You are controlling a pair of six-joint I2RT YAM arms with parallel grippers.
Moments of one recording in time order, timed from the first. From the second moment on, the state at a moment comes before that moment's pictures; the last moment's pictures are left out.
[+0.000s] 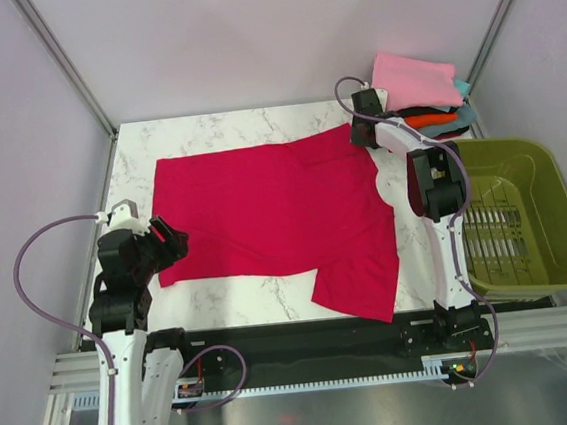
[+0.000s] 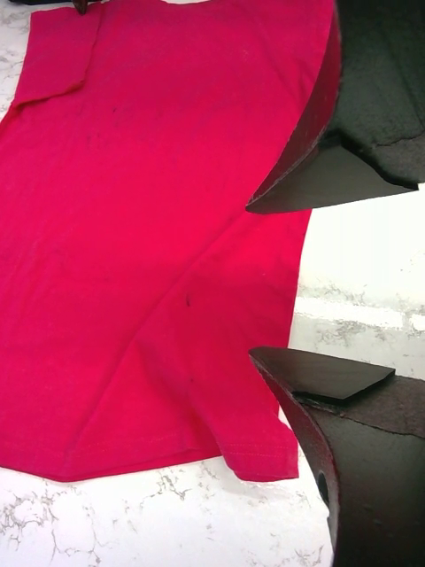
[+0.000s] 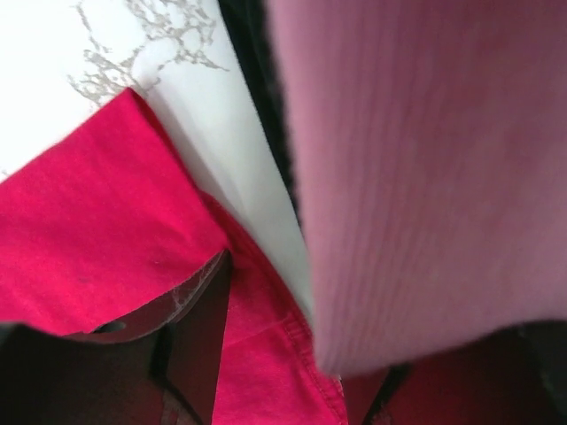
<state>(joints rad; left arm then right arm) 0.06 0.55 0.69 -0.65 0.11 -0.38 0.19 2.39 1.95 -0.42 0.31 0.38</state>
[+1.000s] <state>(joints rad) 0.06 0.55 0.69 -0.63 0.11 -0.38 0.22 2.28 1.73 -0.28 0.24 0.38</state>
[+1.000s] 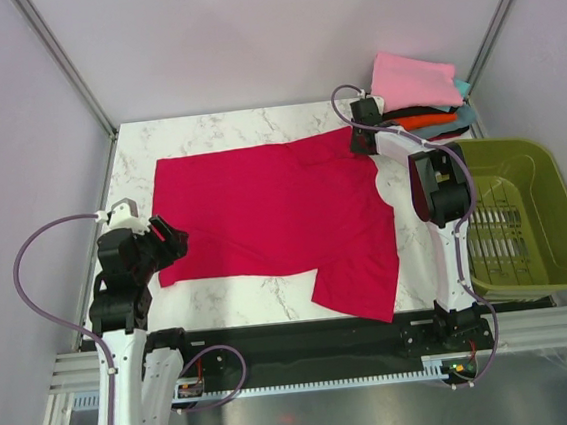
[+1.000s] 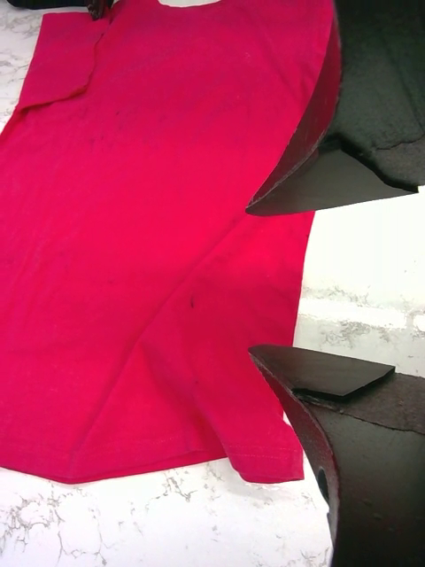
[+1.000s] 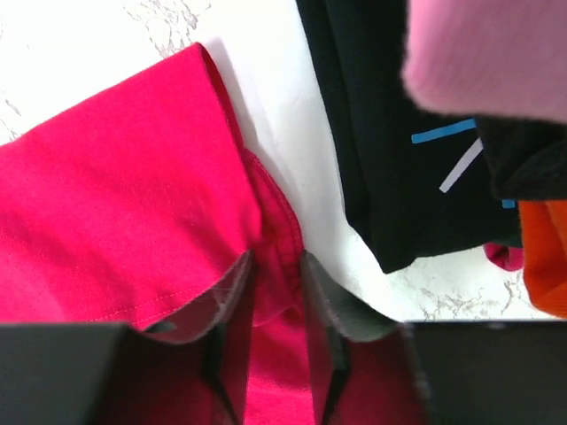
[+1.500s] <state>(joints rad) 0.06 0.55 0.69 -0.63 0.11 -0.38 0.23 2.28 1.75 -0.27 0.23 0.35</state>
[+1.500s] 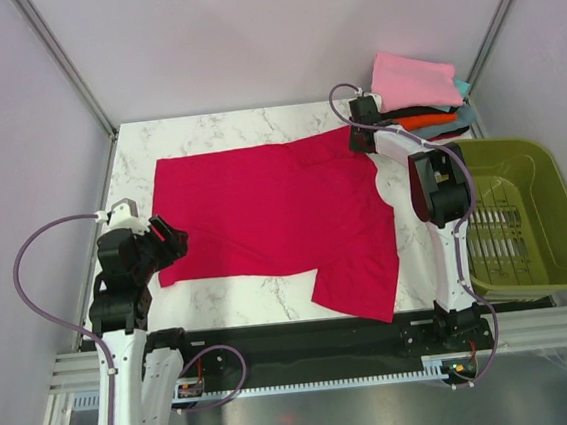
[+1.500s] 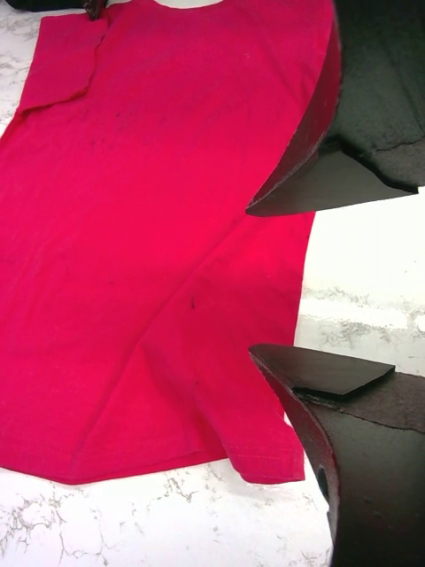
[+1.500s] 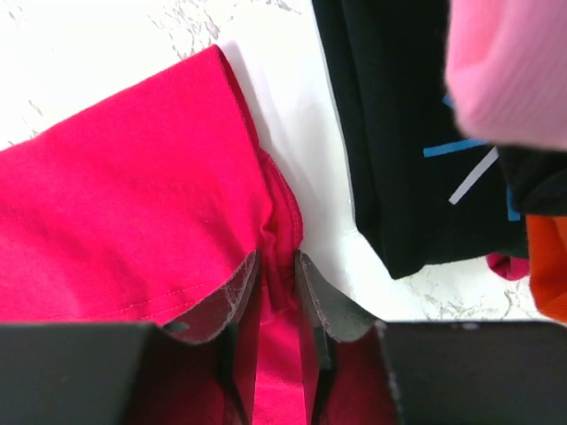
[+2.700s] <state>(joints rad) 0.06 0.55 0.69 -0.63 0.12 -0.38 0.31 2.28 1.84 -0.37 0.40 0.24</state>
